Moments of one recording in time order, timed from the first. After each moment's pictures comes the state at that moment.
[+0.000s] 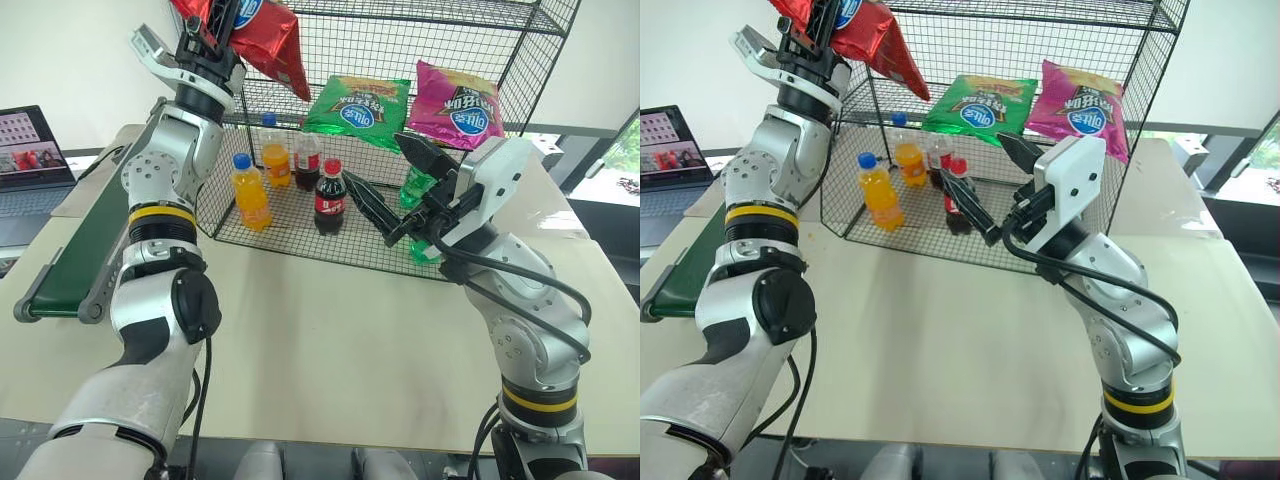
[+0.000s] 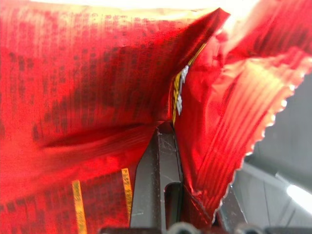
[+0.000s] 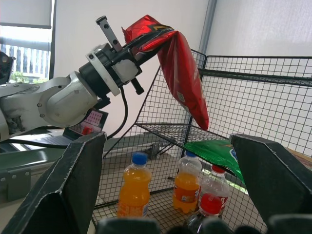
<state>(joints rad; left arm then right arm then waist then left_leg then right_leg) -1.34 0.32 0.54 0.94 -1.36 0.57 -0.54 -0.51 -0.35 -0.01 -0.60 0.45 0.49 0.36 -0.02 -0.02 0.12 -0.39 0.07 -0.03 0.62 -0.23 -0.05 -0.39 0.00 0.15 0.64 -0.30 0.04</state>
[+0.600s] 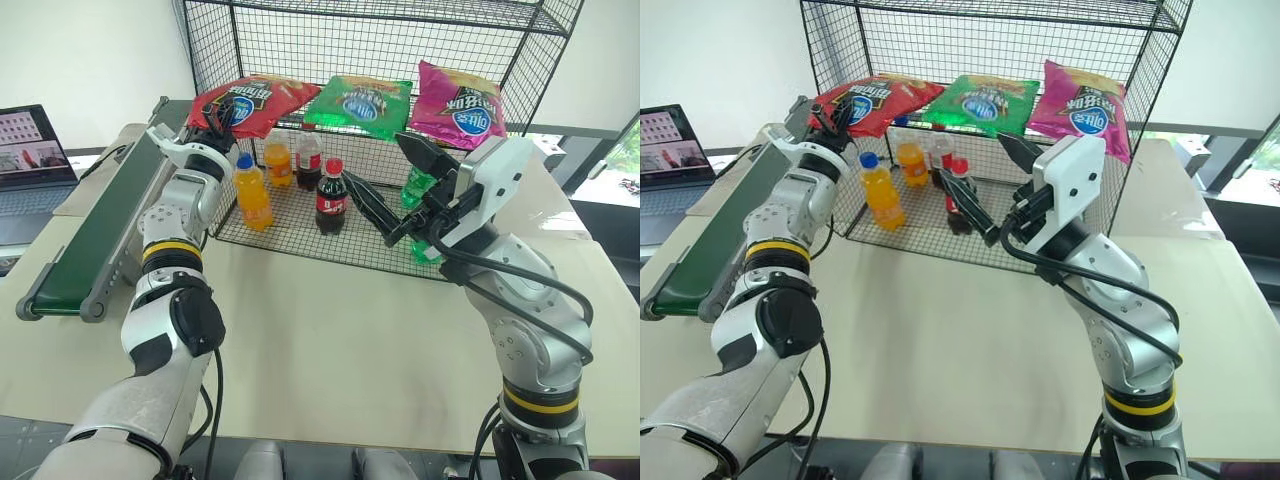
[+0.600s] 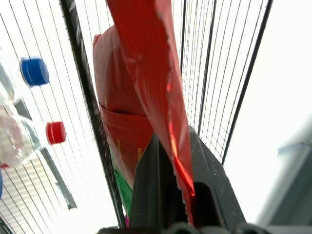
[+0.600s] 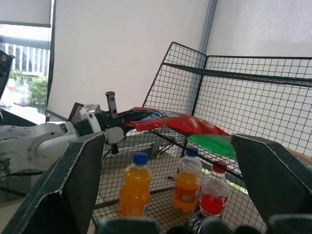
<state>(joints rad) -1.19 0.25 0.72 0.89 -1.21 0.54 -0.23 -0.51 -0.35 -0.01 -0.62 0.44 0.51 0.34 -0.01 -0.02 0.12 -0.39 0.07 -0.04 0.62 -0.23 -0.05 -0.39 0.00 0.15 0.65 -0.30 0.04</state>
